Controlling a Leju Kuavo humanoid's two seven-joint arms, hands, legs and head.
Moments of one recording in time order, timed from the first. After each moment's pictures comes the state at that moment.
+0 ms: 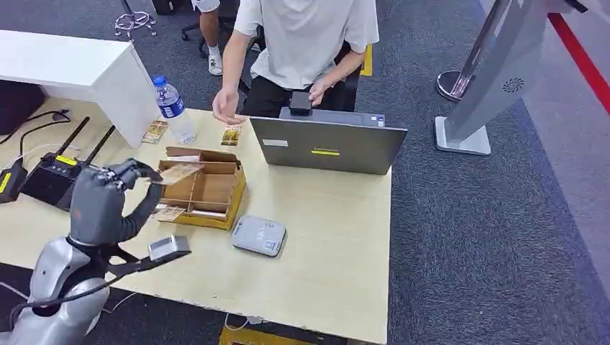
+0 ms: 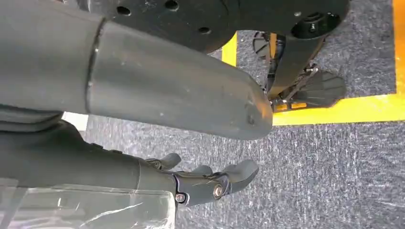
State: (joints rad) left arm -0.15 0.39 -0.20 -1.81 -0.90 0.36 -0.27; right arm -0.08 0.10 -1.08 -0.20 0.96 0.04 0.04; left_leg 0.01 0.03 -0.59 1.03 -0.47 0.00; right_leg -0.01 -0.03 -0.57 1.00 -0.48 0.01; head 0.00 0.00
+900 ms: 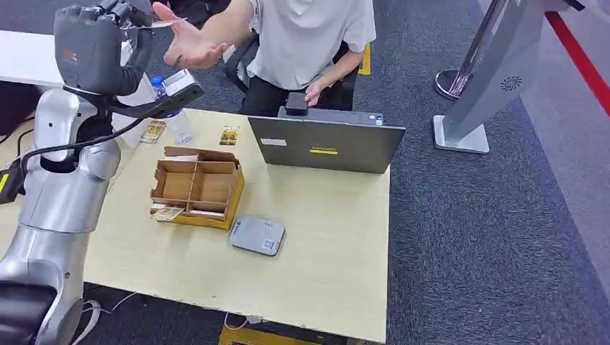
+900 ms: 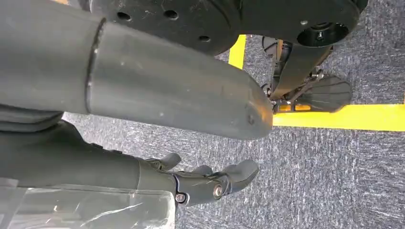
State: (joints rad) left arm -0.81 0.29 -0.30 -1.35 -1.09 0.27 -0.12; right arm -0.10 0.10 -1.06 -0.20 1.02 0.05 0.06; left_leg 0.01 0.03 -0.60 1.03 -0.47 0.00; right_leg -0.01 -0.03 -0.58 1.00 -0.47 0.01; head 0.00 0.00
